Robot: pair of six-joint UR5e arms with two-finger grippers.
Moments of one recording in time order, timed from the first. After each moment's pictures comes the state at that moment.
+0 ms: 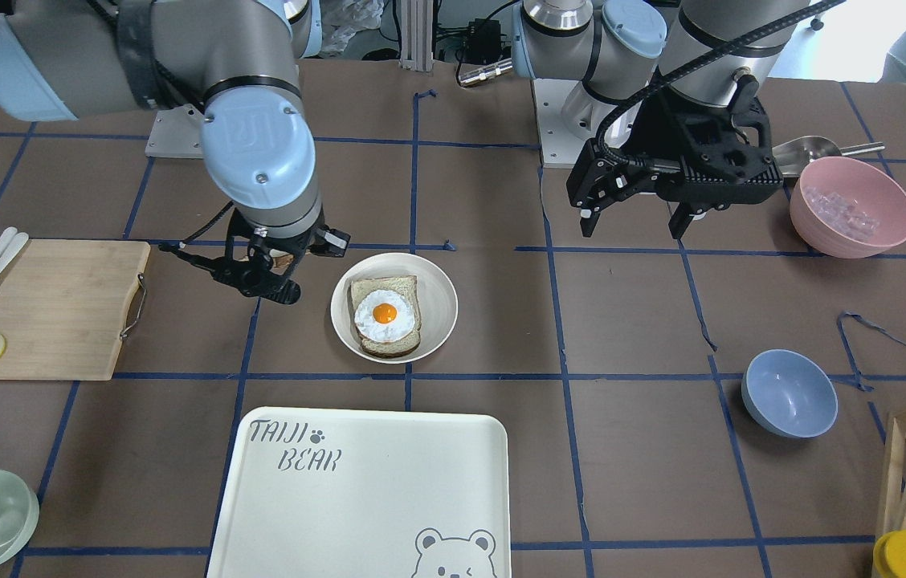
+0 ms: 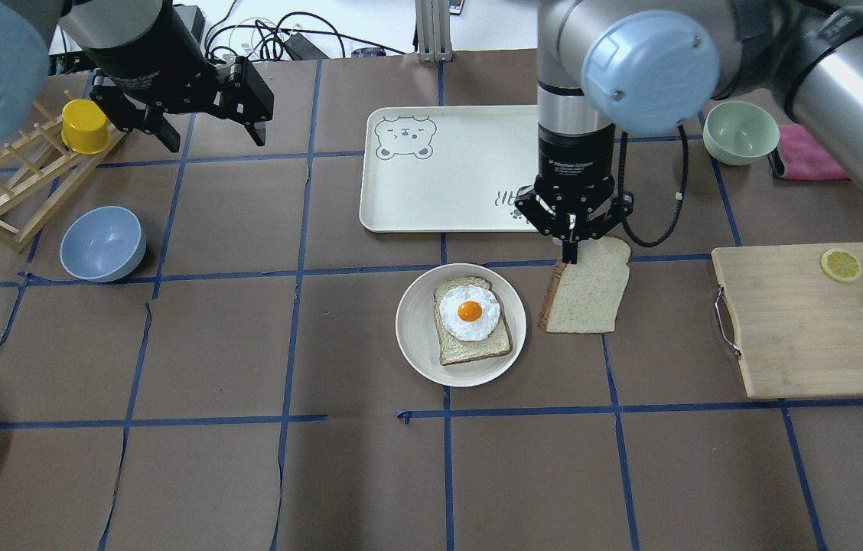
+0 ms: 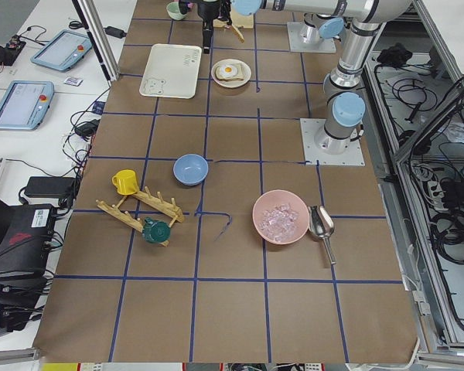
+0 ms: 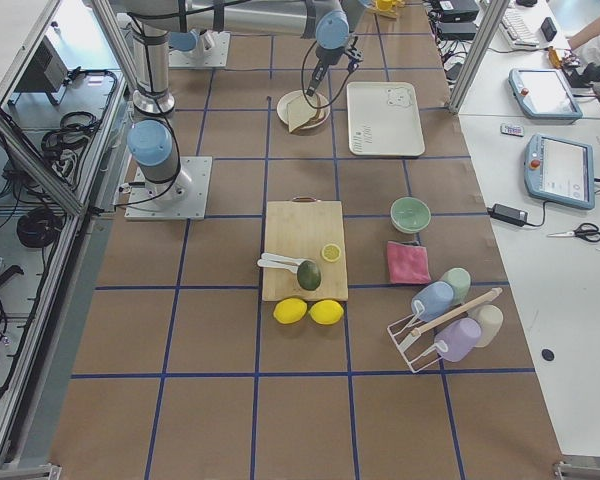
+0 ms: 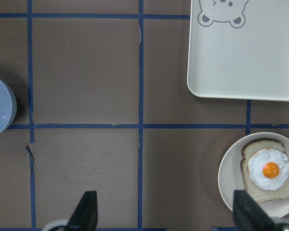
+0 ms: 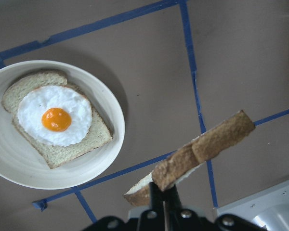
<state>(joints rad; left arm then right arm) -1.60 -1.62 -1.48 -1.52 1.56 -0.05 1.83 -1.28 1.49 -1.42 -1.60 0.56</state>
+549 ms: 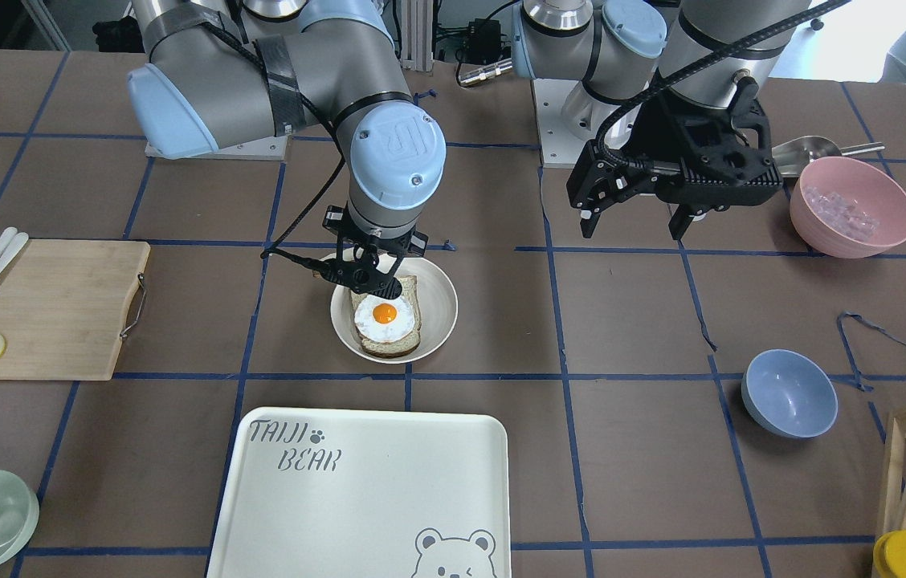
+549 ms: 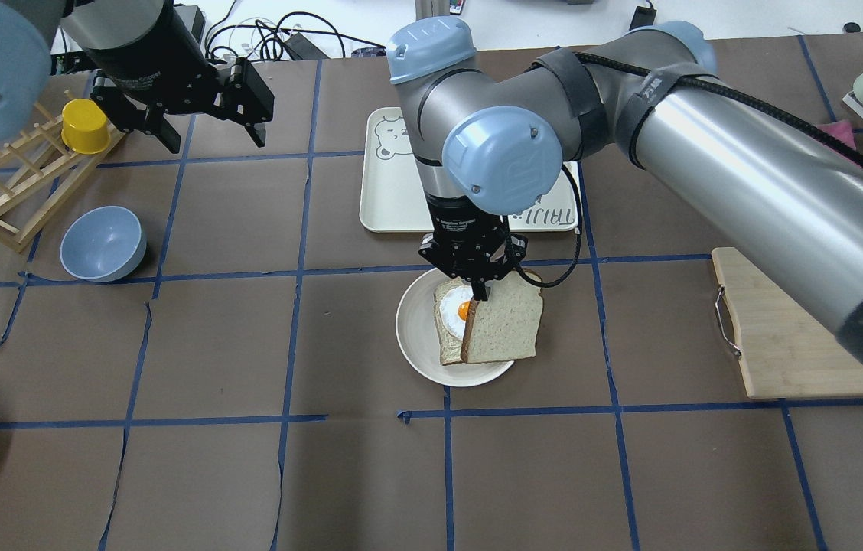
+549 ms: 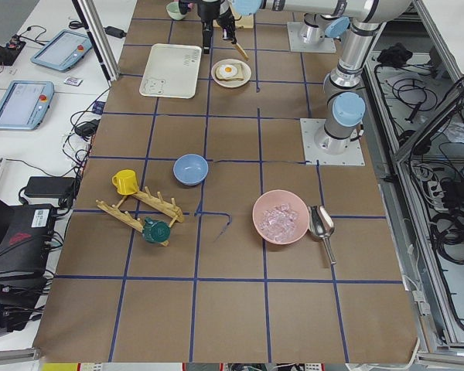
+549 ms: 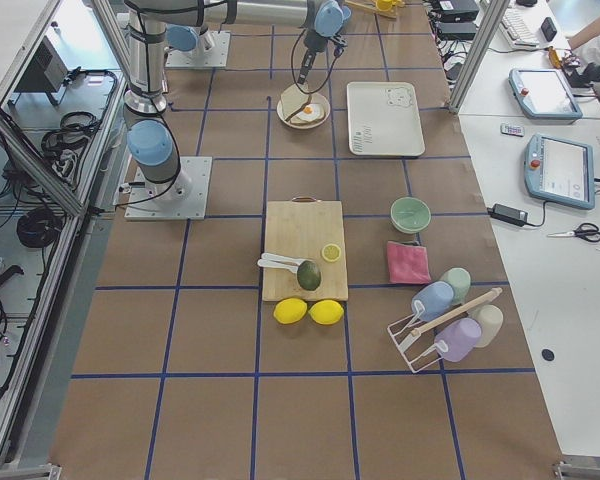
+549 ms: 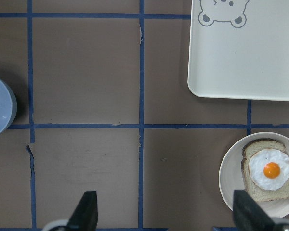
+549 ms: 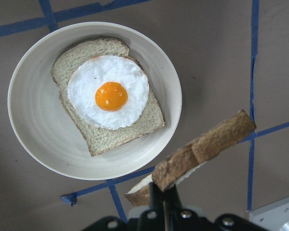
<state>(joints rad) -1.60 -1.63 -1.48 -1.52 1.56 -0.04 1.97 -1.21 1.49 -1.50 -1.59 0.64</state>
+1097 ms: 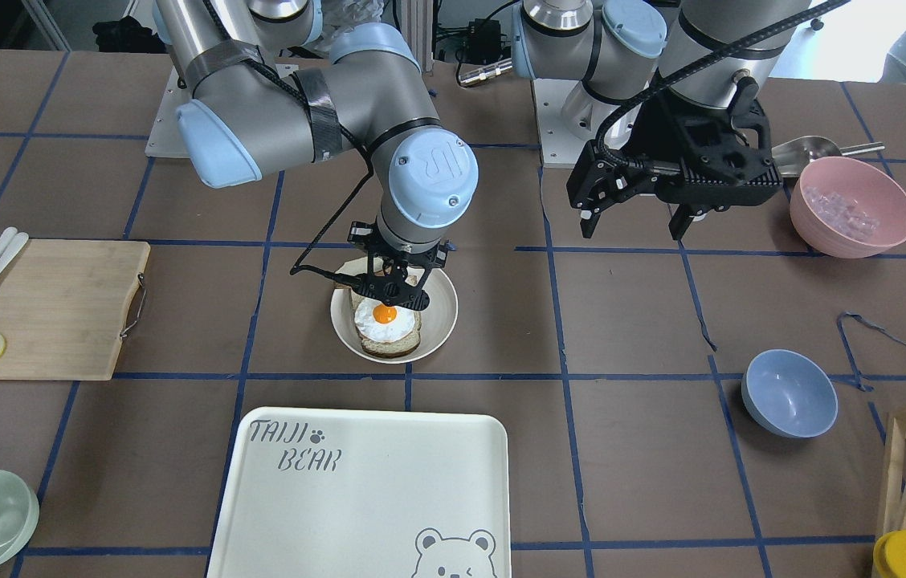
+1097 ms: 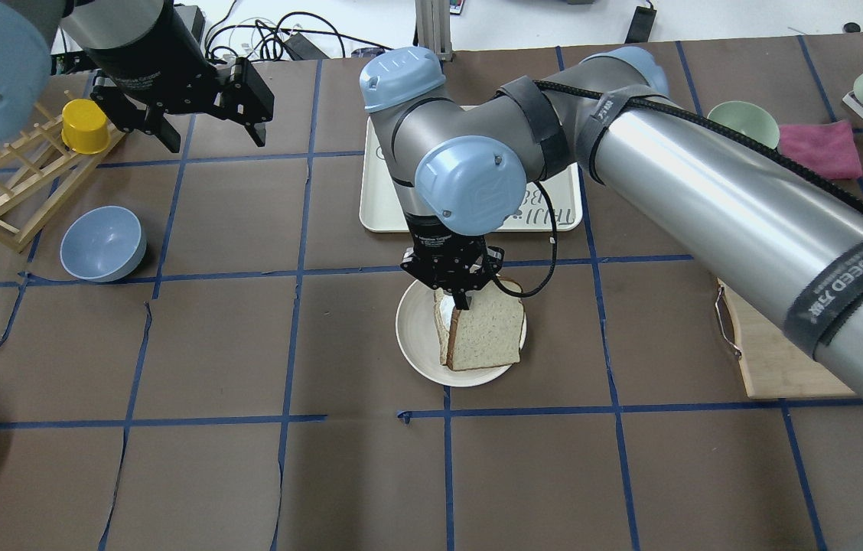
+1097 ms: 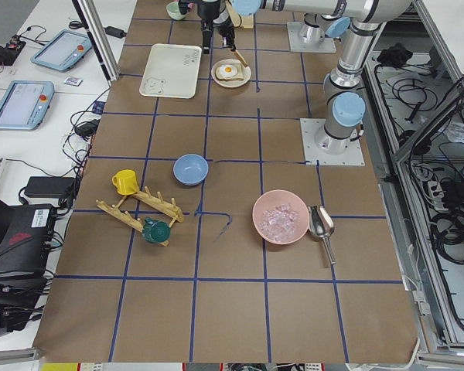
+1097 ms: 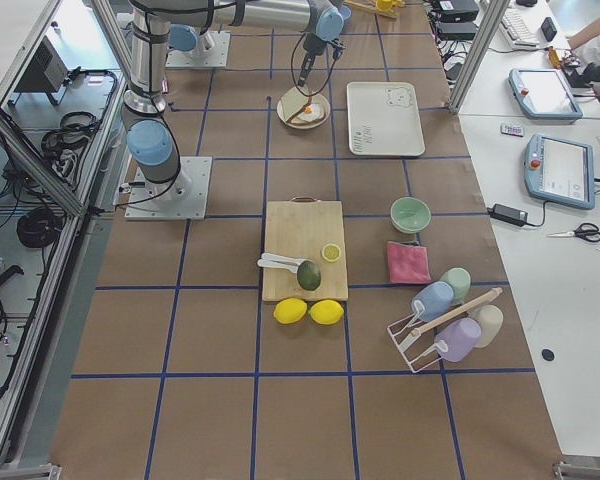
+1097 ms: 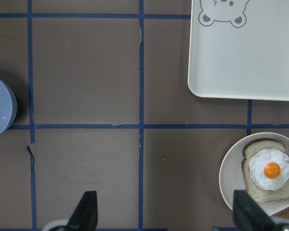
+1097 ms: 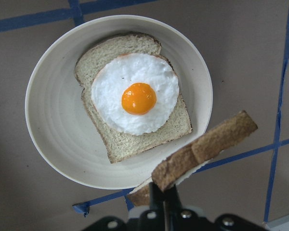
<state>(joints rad) -1.60 -1.63 -1.48 -1.52 1.56 -0.04 2.02 -1.15 1.49 -1.54 -1.59 0.65</state>
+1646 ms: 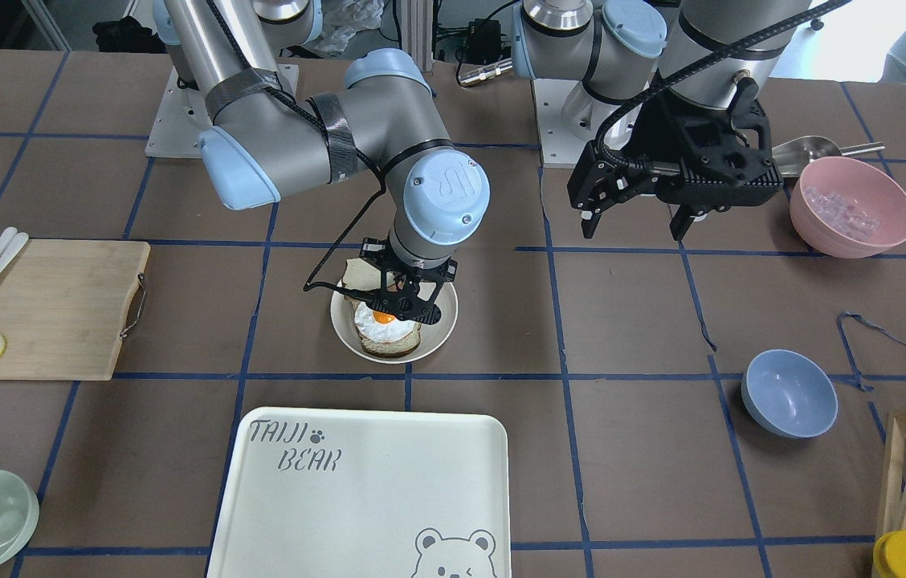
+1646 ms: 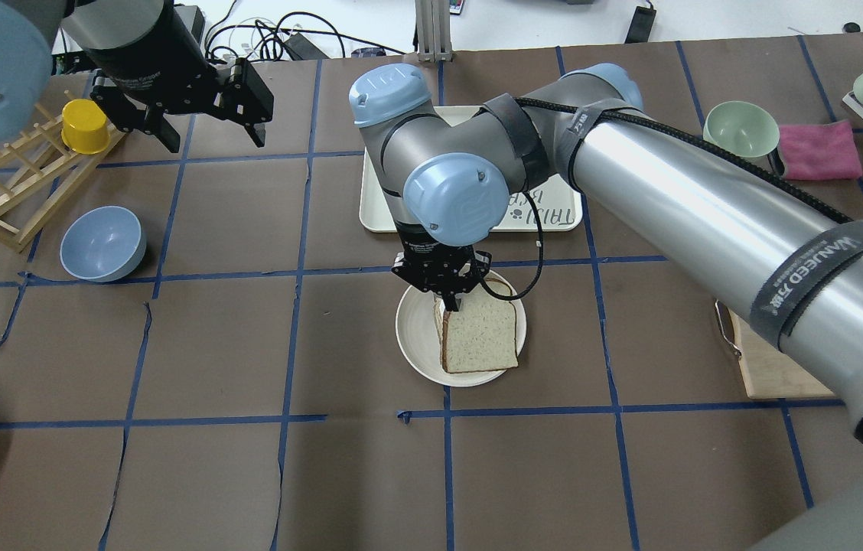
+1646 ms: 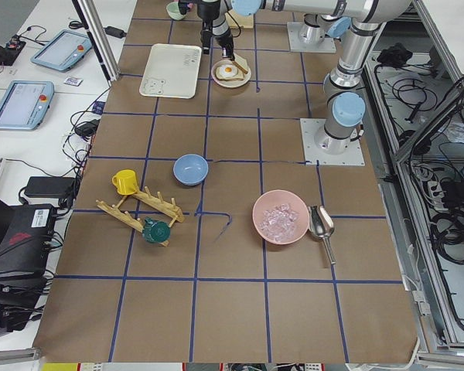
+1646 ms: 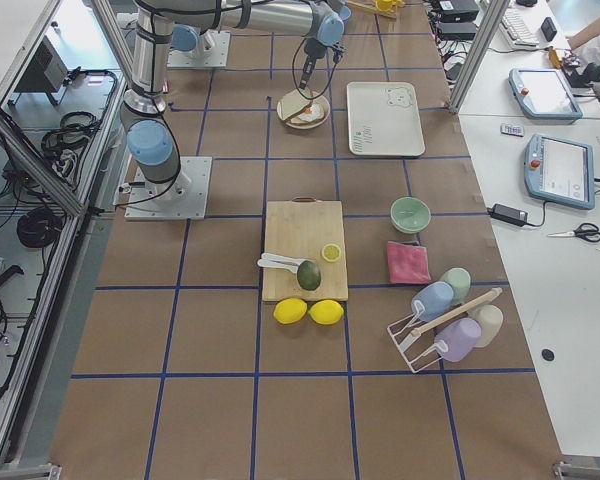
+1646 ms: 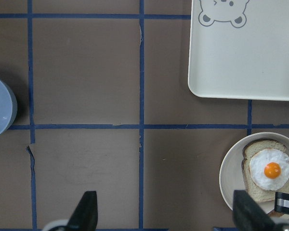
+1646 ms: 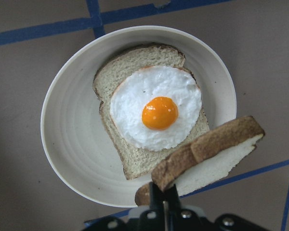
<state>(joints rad) -1.60 -1.63 -1.48 -1.52 1.56 -0.04 2.03 -1.11 1.49 -1.61 -1.59 0.65</state>
